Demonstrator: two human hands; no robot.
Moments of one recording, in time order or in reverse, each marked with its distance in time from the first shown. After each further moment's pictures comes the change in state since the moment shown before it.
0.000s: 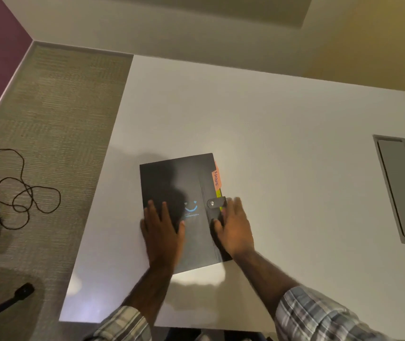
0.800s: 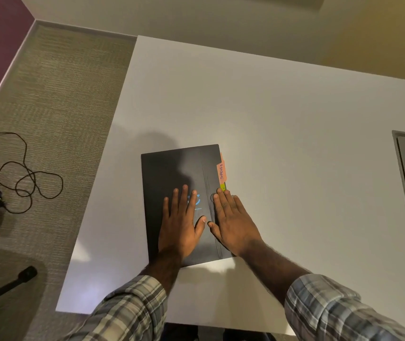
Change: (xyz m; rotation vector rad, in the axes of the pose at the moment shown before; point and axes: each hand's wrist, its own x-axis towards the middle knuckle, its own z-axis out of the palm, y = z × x) left_hand 0.012 0.018 0.024 0.109 -0.147 0.328; right_hand 0.012 0.023 0.012 -0.647 -0.237 -0.451
